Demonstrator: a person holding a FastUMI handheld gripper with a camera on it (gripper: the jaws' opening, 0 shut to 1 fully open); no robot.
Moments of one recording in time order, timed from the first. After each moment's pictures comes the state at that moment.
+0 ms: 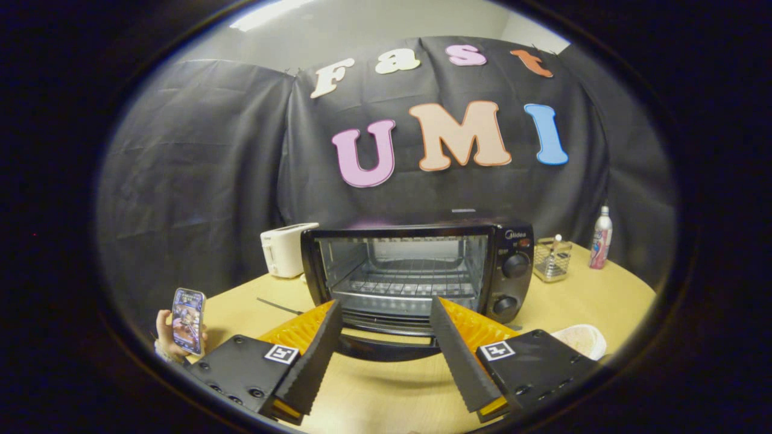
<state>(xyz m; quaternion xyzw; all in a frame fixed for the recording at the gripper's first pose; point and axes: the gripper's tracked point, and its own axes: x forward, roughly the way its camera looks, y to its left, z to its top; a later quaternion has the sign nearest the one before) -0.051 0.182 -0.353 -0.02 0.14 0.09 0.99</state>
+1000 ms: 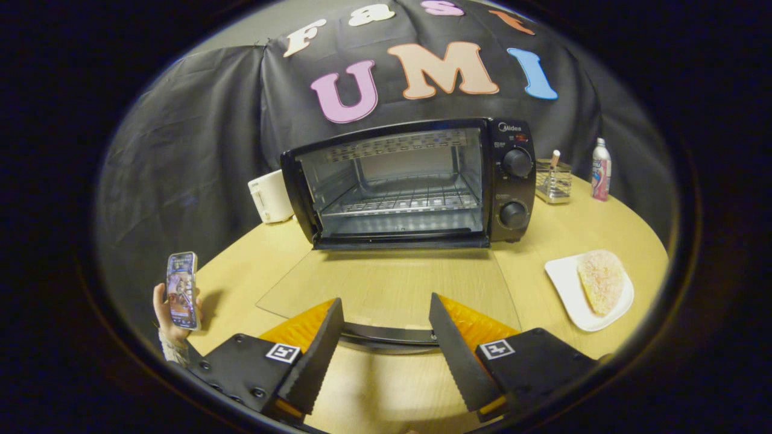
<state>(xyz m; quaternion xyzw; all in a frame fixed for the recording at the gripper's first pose) -0.079 0.168 -0.443 -0.01 0.27 0.07 0.96</state>
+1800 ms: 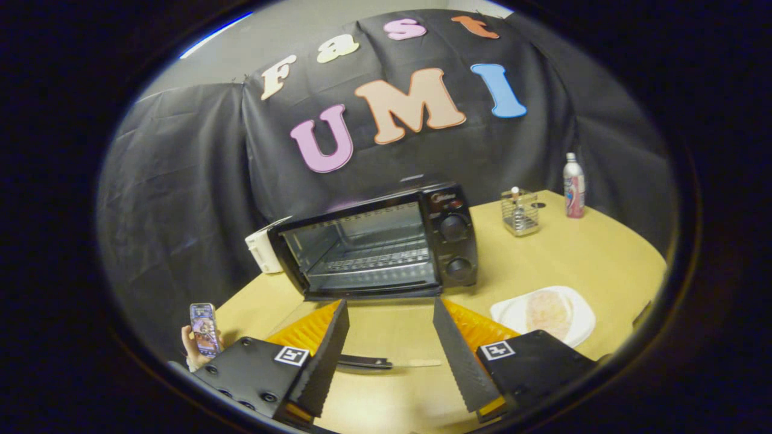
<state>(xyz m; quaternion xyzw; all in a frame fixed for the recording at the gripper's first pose) -0.072 0.074 -0.345 0.05 0.20 0.02 0.98</state>
